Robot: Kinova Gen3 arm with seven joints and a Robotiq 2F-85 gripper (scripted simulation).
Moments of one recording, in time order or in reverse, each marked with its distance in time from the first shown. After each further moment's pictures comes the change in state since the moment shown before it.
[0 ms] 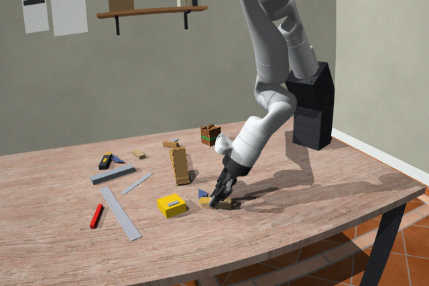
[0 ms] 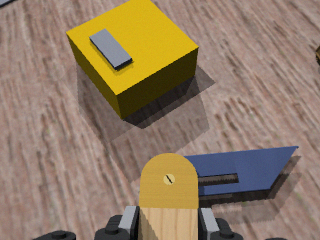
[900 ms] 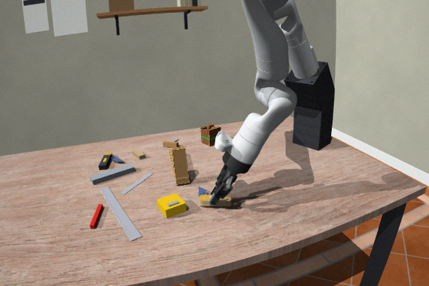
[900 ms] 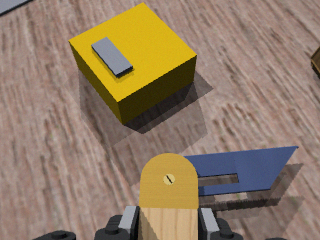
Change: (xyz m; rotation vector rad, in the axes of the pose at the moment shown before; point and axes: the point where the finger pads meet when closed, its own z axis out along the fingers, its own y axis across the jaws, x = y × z) arm 0.004 0.000 -0.007 -0.001 -0.001 0.000
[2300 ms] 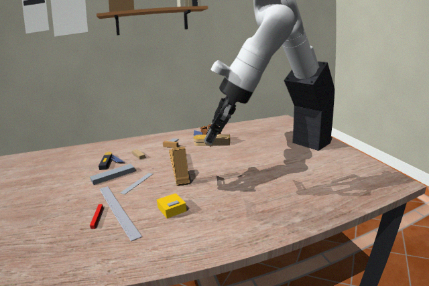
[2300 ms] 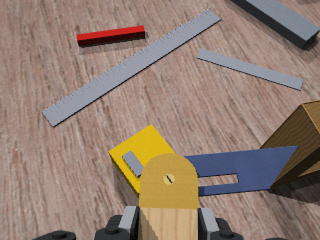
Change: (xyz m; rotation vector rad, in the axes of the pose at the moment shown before) arm 0.090 0.000 -0.155 0.001 0.000 0.000
